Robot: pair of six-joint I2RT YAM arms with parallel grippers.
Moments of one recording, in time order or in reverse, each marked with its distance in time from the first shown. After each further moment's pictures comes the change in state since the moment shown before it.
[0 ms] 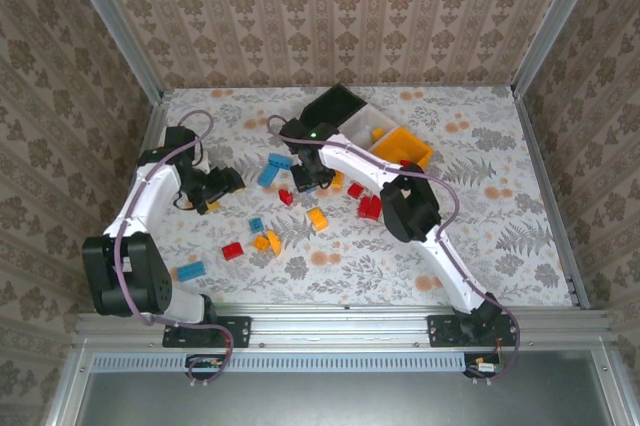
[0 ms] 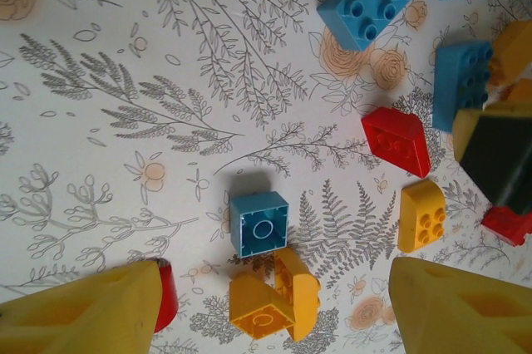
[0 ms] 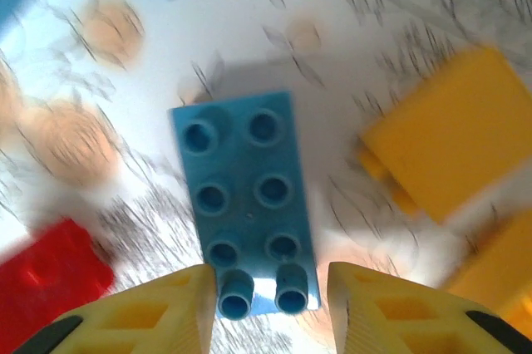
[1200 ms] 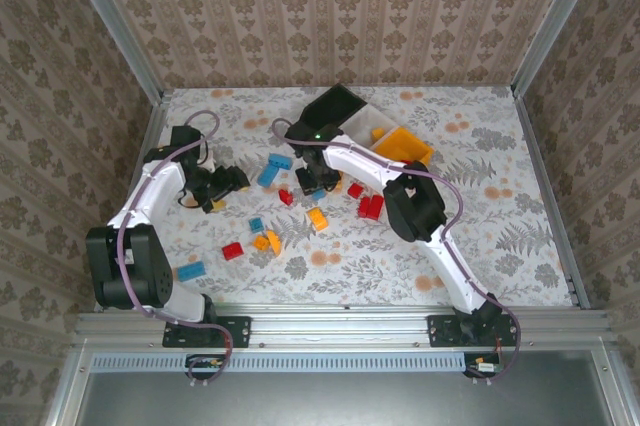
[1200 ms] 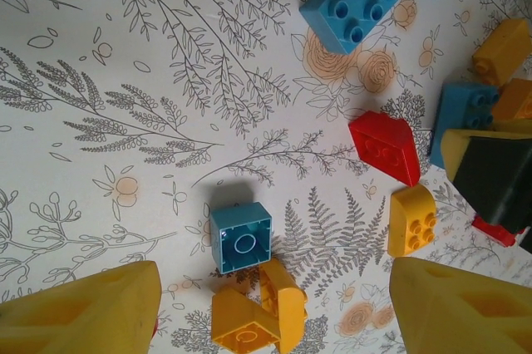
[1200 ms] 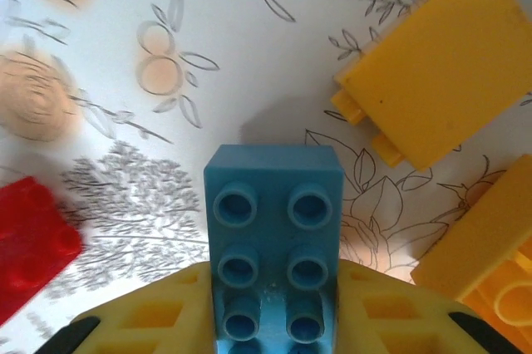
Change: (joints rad) left arm -0.018 0.037 0.000 0.038 0.024 -0.019; right arm -0.024 -0.042 -0.058 0.029 -0.040 0.017
